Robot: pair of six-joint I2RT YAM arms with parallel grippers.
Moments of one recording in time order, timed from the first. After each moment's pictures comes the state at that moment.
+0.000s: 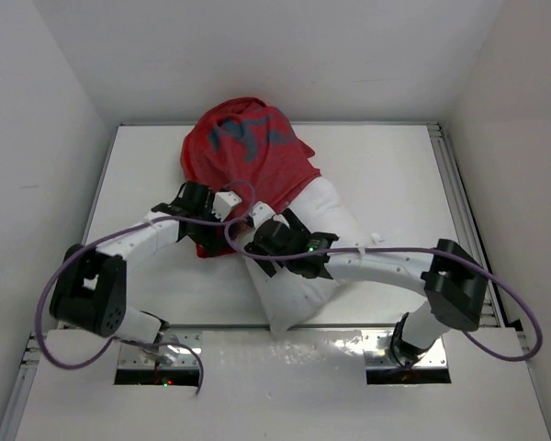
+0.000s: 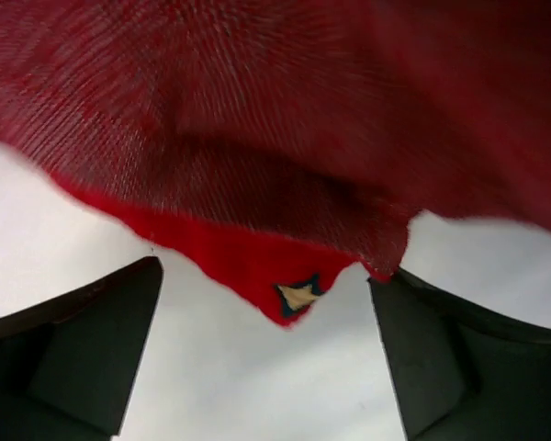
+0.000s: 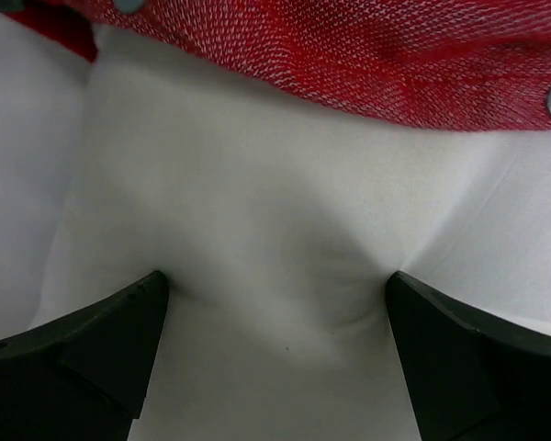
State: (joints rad) left arm -0.33 1.37 0.82 -0.50 0.08 0.49; right arm 1.09 1.55 1.01 -0.32 0.46 0.10
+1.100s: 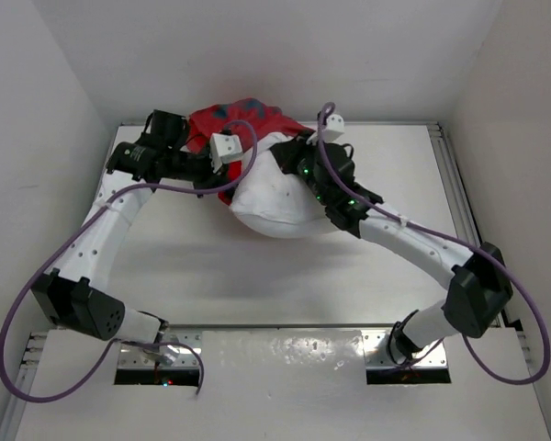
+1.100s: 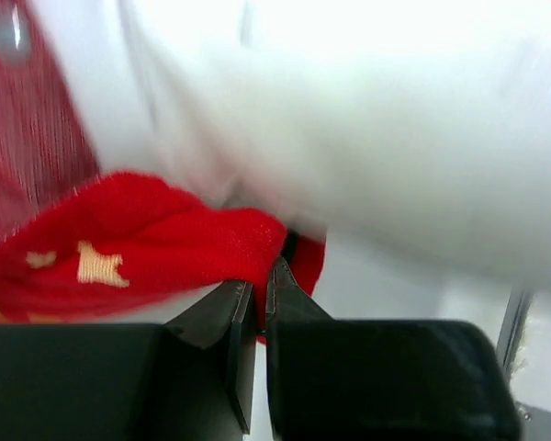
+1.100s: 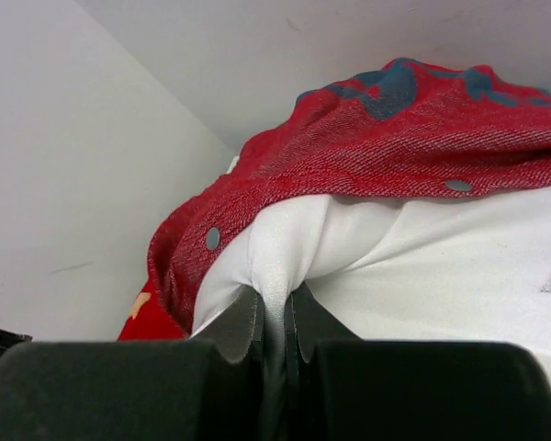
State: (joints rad) left arm -0.27 1.39 1.53 -0.99 0.69 0.85; right arm 0.68 1.46 1.12 0.31 0.22 0.59
